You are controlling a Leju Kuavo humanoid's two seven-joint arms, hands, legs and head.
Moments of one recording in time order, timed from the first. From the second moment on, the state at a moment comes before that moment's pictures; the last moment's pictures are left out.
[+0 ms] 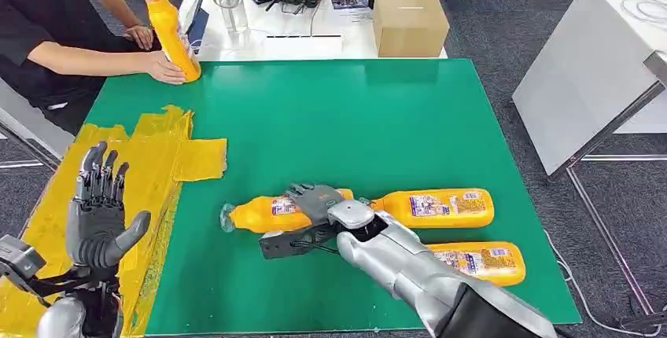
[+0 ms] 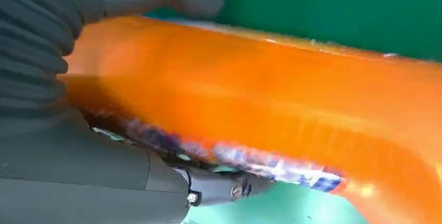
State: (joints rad) left arm 0.02 -0.13 0.28 -1.67 0.05 -0.40 -0.53; right arm -0.74 0.20 1.06 -0.55 0.76 0.18 0.10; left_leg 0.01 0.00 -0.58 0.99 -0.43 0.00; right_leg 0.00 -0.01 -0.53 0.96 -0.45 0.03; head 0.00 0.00
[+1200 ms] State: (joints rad) left arm 0.07 -0.15 0.28 -1.70 0.28 -0.38 -0.39; right arm -0.39 0.19 0.69 -1.10 0.53 -0.18 -0.15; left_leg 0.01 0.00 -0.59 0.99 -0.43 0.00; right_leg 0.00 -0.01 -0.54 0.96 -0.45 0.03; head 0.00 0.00
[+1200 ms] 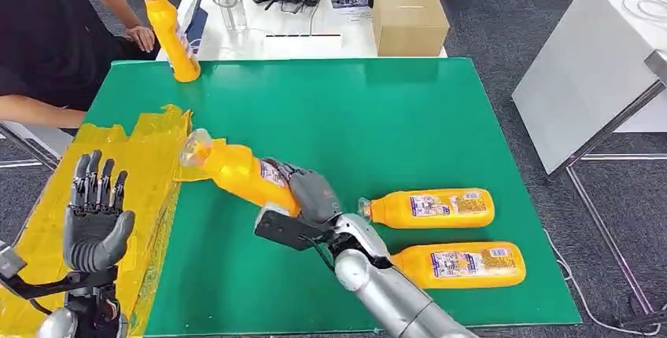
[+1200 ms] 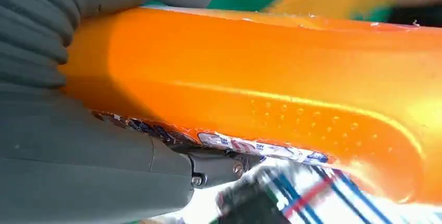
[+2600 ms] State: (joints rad) left arm 0.12 -0.16 0.06 -1.71 0.38 -0.40 -0.30; right arm -0.38 0.34 0.80 -1.06 0.57 -0.11 -0.13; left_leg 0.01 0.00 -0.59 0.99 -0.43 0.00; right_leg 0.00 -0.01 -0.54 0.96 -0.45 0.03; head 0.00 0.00
